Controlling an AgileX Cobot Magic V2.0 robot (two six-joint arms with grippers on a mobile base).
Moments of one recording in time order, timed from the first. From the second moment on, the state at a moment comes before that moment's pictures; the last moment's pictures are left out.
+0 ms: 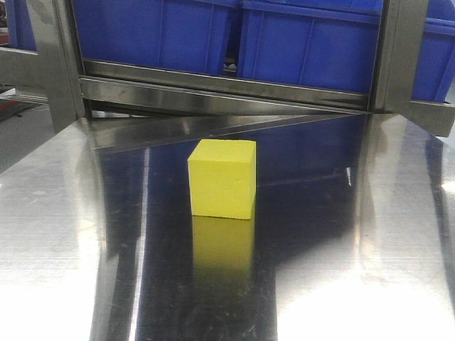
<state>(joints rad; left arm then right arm) -0.10 -0.01 0.00 0.13 0.08 -0.20 0.02 0.33 -0.50 -0.03 0.31 0.06</state>
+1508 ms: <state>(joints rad) -0.10 -0.01 0.00 0.13 0.08 -0.20 0.79 1.80 -1.60 -0.22 1.05 0.90</state>
